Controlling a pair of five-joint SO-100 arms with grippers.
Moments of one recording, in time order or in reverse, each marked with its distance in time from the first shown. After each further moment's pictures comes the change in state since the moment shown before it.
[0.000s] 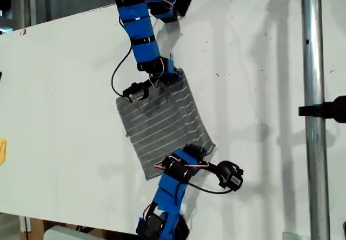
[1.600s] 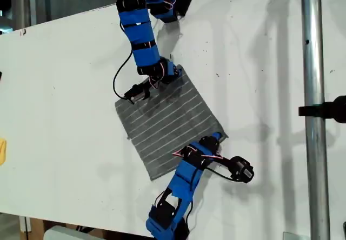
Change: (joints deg) arm 0 -2.6 -24.4 -5.6 -13.1 3.4; arm 1 0.2 -4.2 -3.9 2.5 -0.2
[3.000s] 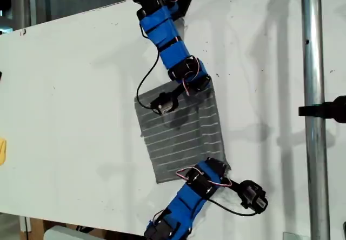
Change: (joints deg) arm 0 11.7 23.0 7.0 13.8 -9.9; arm 1 -22.4 -10.1 -30.0 9.9 16.5
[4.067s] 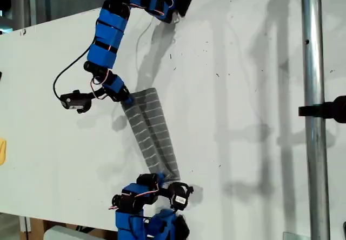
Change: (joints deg) arm 0 -33.6 53.5 56.6 -4.6 14.6; arm 1 49.0 4.3 -7.8 -6.0 -41.0
